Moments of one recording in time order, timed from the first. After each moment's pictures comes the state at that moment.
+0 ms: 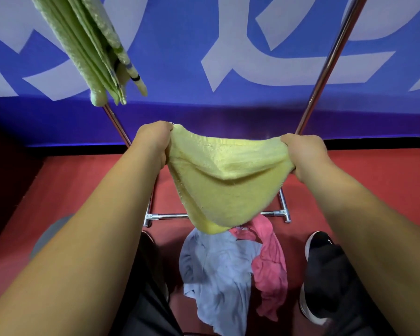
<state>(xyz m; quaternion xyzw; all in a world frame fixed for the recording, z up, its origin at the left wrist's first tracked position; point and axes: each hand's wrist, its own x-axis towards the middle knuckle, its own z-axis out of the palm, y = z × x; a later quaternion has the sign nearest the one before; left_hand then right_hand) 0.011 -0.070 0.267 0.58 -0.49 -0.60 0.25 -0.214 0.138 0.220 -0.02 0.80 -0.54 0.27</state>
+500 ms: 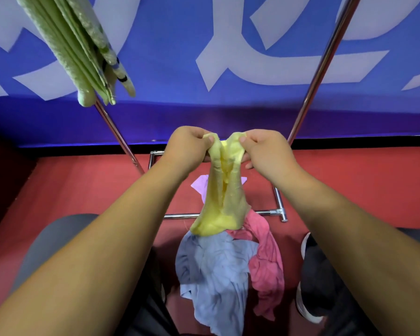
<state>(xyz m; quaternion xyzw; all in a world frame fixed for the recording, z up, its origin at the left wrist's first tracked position) -0.021 -0.019 0.244 0.42 -0.71 -0.54 0.18 -0.159 0.115 0.228 -0.32 0.80 -0.46 0.23</state>
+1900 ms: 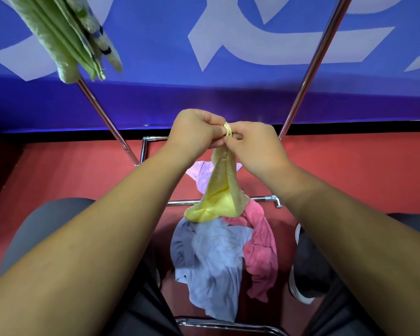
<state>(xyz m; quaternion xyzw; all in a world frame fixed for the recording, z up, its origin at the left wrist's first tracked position) -0.038 0.000 0.236 0.38 -0.66 -0.62 0.18 -0.138 0.124 0.225 -0.43 0.81 -0.38 0.14</state>
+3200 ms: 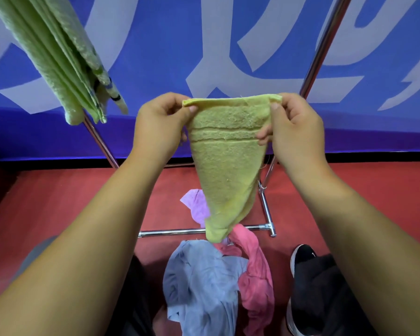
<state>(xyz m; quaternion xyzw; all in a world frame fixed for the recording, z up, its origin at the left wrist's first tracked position) -0.025 -0.042 0.311 0.30 -0.74 -0.48 0.36 -0.177 0.140 0.318 -0.30 0.73 -0.62 0.05</state>
